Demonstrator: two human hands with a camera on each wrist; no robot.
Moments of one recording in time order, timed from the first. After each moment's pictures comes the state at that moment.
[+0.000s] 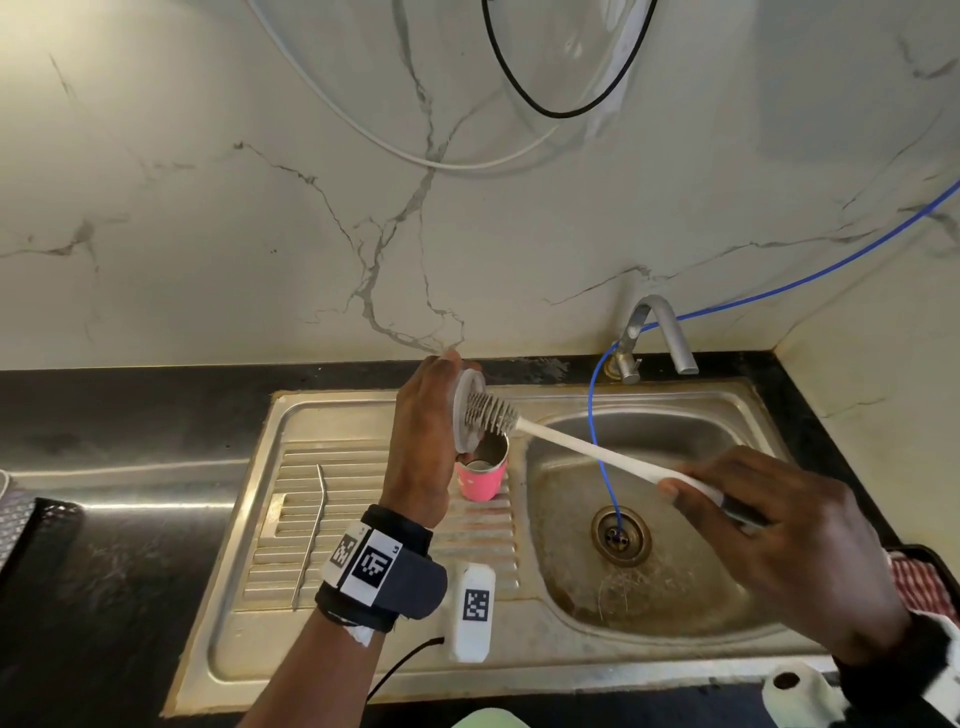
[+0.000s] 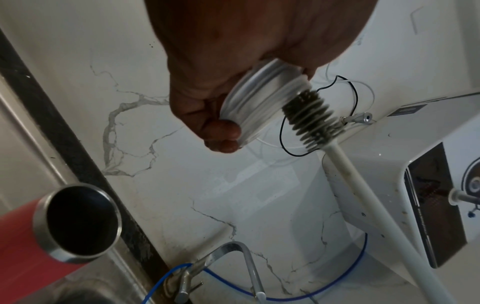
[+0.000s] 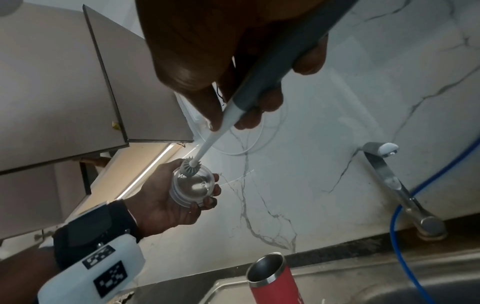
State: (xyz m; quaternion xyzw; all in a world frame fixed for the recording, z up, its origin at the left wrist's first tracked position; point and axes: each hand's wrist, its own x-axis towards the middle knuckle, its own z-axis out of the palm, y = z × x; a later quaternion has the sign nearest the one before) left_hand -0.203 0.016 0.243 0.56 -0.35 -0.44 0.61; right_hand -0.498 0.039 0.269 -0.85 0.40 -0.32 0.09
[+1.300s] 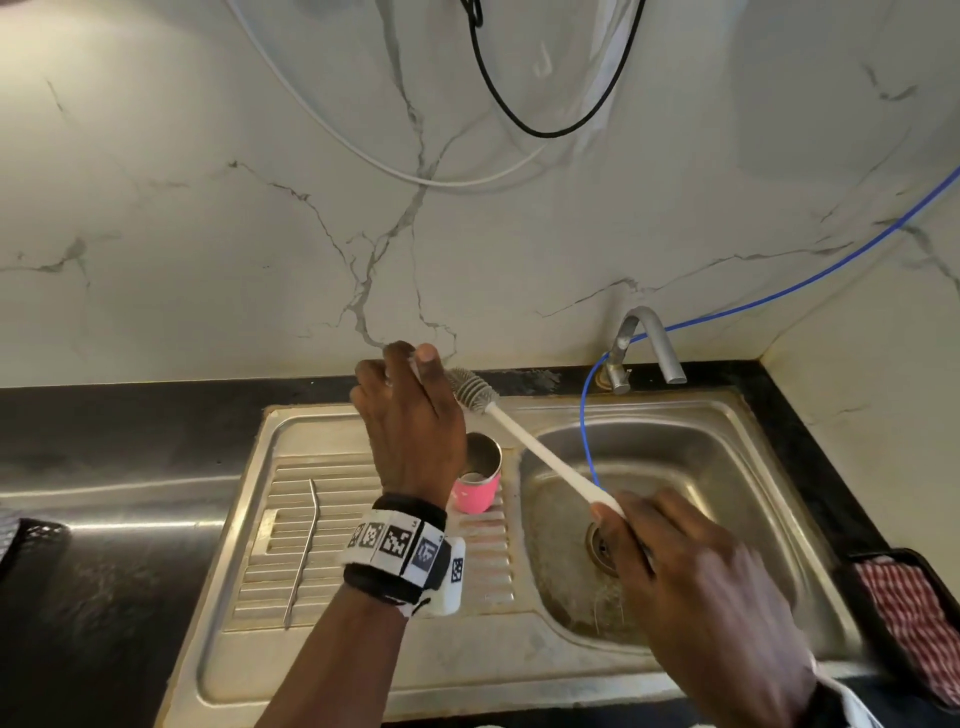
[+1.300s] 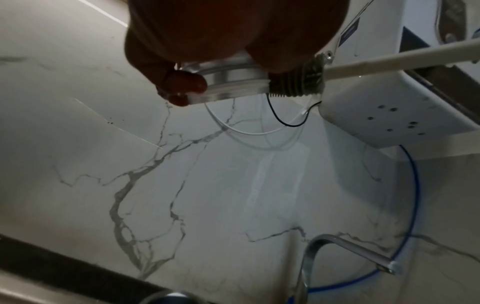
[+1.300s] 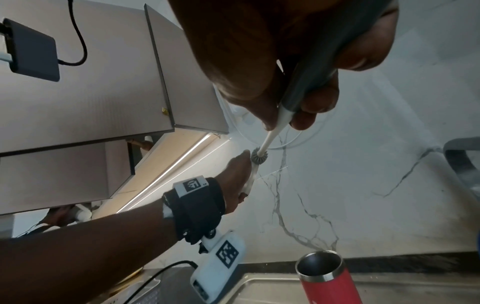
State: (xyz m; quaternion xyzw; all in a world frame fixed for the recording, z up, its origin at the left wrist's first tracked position) left_hand -0.197 -0.018 0.210 0.75 -0.46 0.01 0.49; right_hand -0.435 0.085 0.268 -0.81 0.54 -0.24 0.06
